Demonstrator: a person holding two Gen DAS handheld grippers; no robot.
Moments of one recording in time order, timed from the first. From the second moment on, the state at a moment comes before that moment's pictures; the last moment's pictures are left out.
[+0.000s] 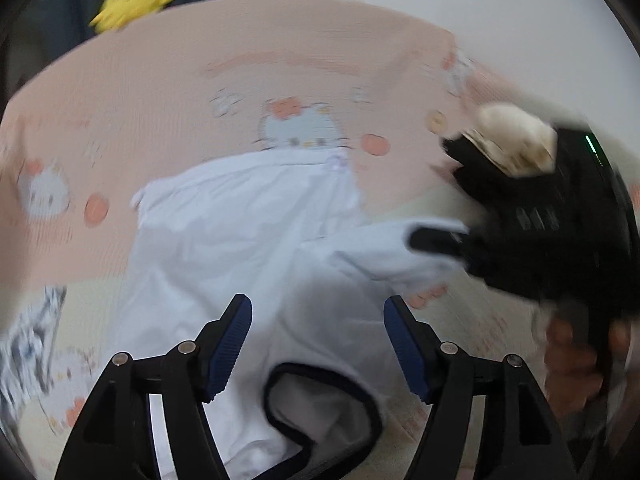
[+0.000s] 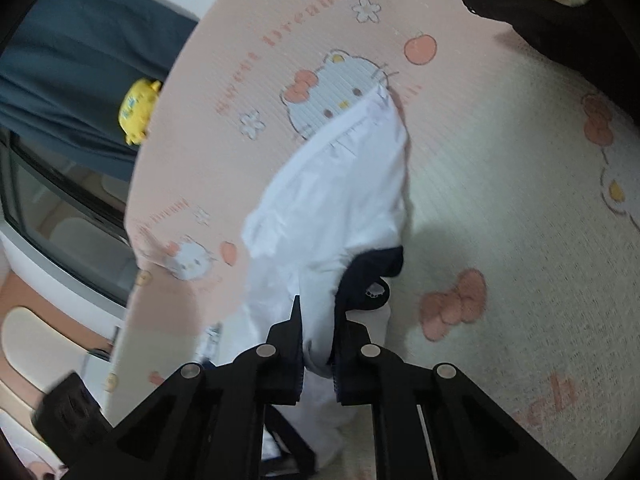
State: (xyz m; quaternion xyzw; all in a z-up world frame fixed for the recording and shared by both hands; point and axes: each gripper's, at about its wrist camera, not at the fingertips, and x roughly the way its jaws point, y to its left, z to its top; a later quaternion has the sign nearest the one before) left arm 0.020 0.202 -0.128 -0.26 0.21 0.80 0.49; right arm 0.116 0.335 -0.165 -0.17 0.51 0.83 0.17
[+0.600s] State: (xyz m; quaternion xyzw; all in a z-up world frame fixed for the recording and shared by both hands) left arm 0.067 0.234 -0.195 -0.22 0.40 0.75 0.48; right arm 0.133 0.366 -0.159 -0.19 0.49 0.83 0.21
